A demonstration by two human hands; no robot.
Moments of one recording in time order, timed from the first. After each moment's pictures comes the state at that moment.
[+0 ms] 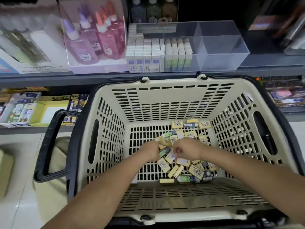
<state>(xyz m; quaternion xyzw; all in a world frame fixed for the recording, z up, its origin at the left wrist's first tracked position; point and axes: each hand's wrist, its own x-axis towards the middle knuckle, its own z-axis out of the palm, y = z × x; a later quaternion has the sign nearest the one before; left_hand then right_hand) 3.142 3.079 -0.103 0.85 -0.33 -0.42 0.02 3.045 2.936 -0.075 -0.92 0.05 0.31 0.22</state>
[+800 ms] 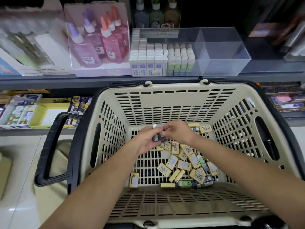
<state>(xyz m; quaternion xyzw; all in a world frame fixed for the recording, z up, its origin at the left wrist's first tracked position) 3.180 3.075 -0.076 0.52 0.08 -0.57 0.63 3.102 2.946 -0.058 -0.83 0.25 0.12 0.49</state>
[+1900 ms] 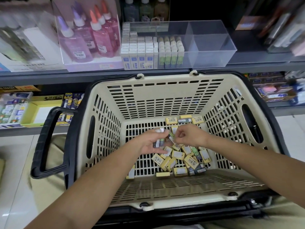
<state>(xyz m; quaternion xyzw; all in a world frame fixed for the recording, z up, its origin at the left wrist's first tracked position) 3.144 3.070 -0.074 0.56 0.04 -0.65 0.52 3.039 2.926 -0.038 -0.86 0.21 0.22 0.40</state>
